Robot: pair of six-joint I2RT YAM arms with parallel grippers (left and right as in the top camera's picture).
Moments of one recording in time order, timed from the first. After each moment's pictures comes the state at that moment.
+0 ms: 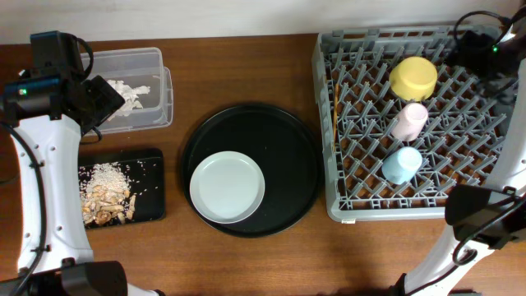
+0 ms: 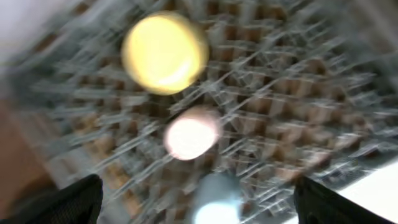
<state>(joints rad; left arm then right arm) 0.17 1.67 1.81 -1.27 -0.24 -0.58 -0.33 2.04 2.46 -1.59 -0.13 0.35</state>
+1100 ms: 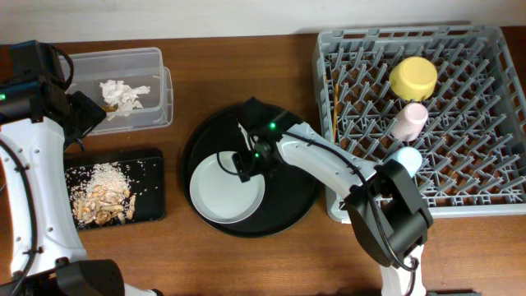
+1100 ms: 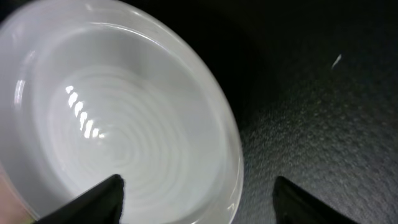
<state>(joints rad) 0.26 1.67 1.81 -1.37 -0.29 -0.58 0.66 2.07 1.54 -0.82 -0.20 0.32</state>
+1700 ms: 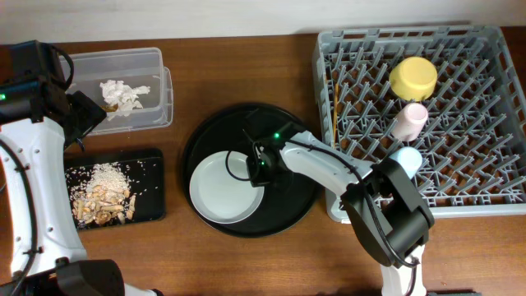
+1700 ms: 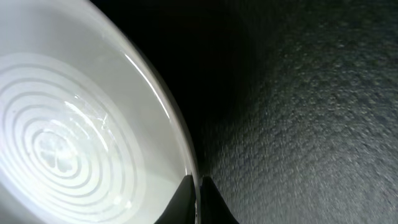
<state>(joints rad) 0.26 1.67 1.81 -1.37 -0.29 -0.58 0.64 2.06 1.44 -0.78 -0.18 0.46</state>
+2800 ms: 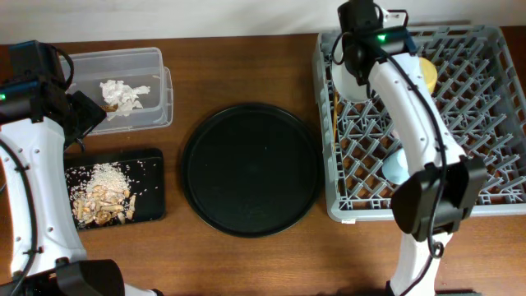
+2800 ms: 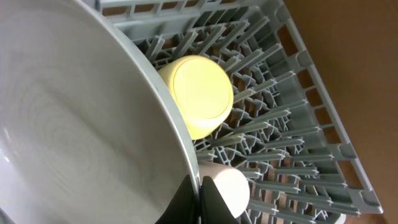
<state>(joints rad) 0.26 1.67 1.81 -1.37 -0.29 -0.58 0.20 2.09 2.08 -1.14 0.73 0.37</state>
